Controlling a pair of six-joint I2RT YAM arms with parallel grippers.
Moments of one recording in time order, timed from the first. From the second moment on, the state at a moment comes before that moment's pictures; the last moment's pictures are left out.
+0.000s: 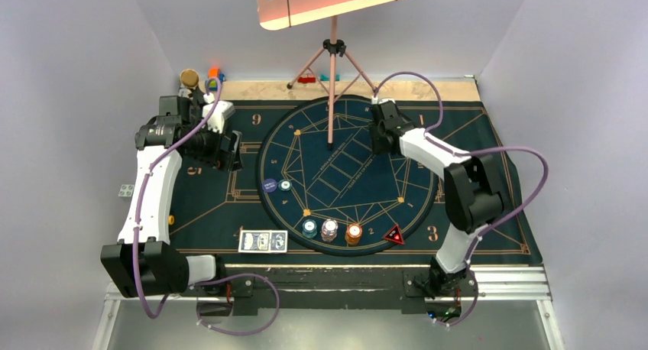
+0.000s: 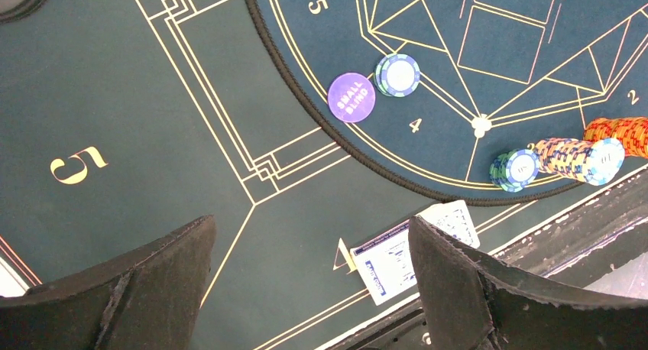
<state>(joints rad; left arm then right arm) 0.10 1.28 1.29 -1.07 0.43 0.34 0.43 1.75 1.23 -0.40 0.30 0.18</state>
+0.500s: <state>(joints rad) 0.10 1.28 1.29 -1.09 0.43 0.35 0.30 2.00 1.41 -0.42 0.32 0.28</state>
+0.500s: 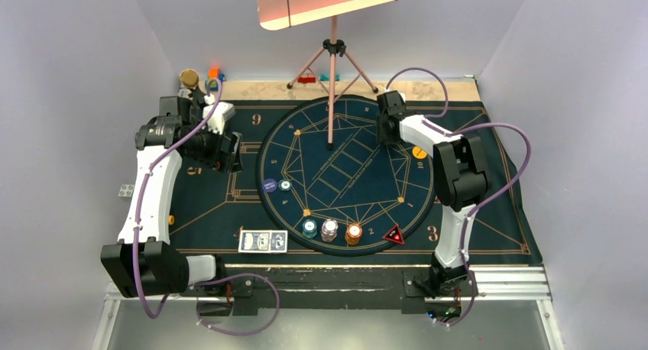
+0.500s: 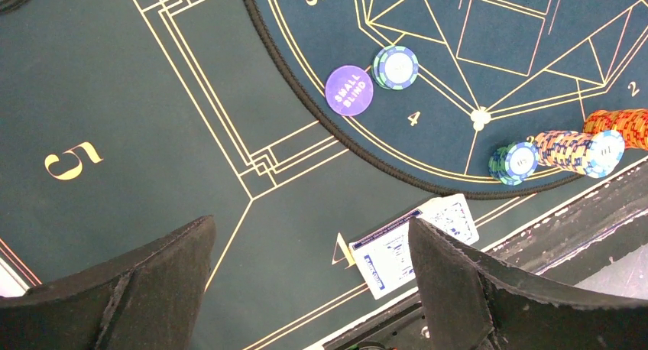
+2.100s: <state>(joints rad) 0.10 1.26 1.32 -1.11 0.43 0.36 1.10 1.84 1.25 -0.53 -0.10 -0.05</state>
